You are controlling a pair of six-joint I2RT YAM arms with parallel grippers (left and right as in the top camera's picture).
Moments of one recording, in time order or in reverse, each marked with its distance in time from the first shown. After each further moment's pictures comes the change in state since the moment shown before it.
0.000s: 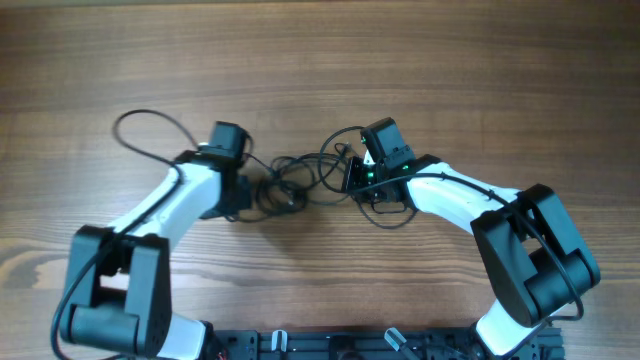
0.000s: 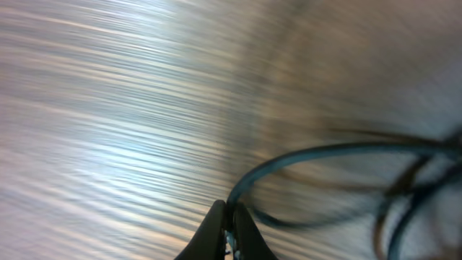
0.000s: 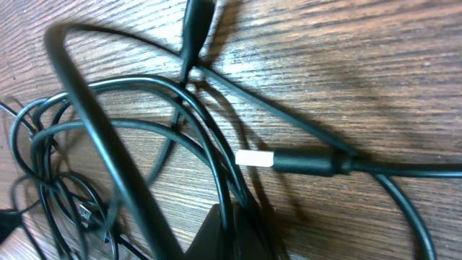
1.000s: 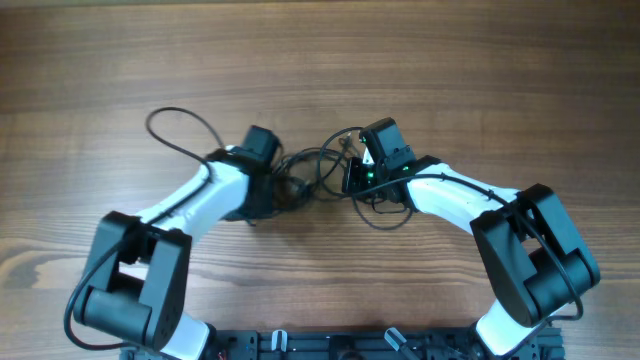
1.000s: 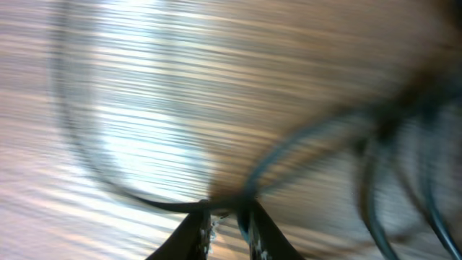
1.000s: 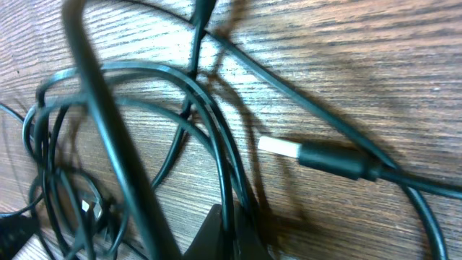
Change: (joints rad) left arm -0.151 0.061 0.030 -0.045 -0.026 -0.072; right arm 0.000 0.000 -0.008 0.032 0.005 -0.060
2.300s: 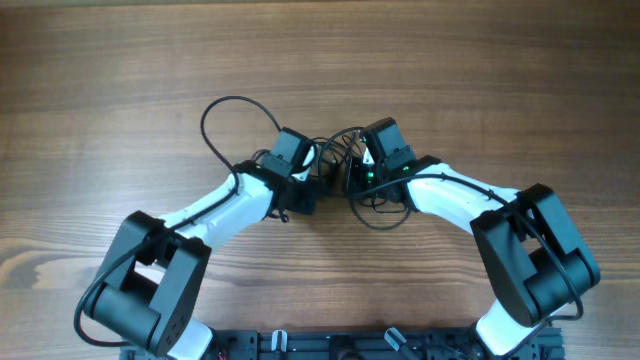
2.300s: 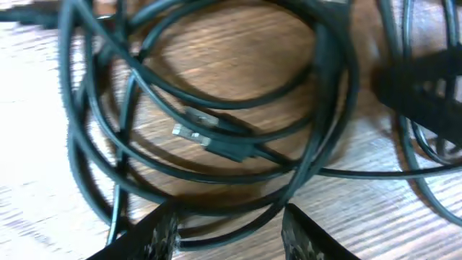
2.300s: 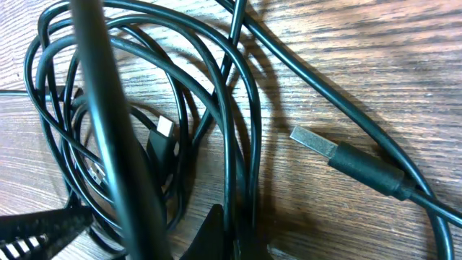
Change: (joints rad) left arm -0.171 0.007 -0.018 0.347 0.309 0.245; right arm 0.000 0.000 0.000 0.004 0.006 0.000
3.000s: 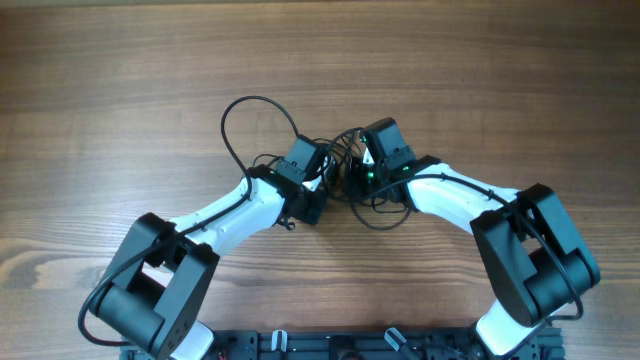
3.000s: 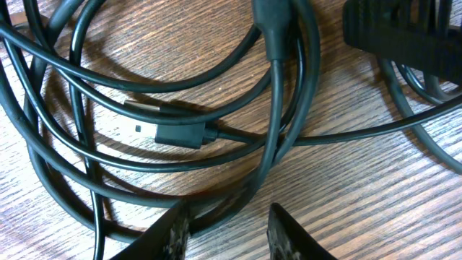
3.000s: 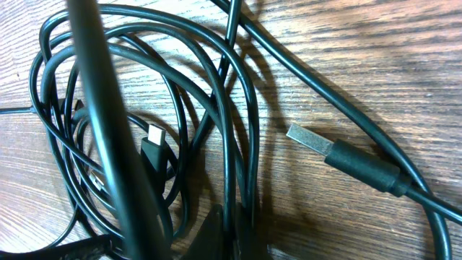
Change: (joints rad) left arm -0.091 0.004 0.008 -0.042 -0.052 0.106; right arm 0.000 0.000 0.000 0.001 0.000 0.000
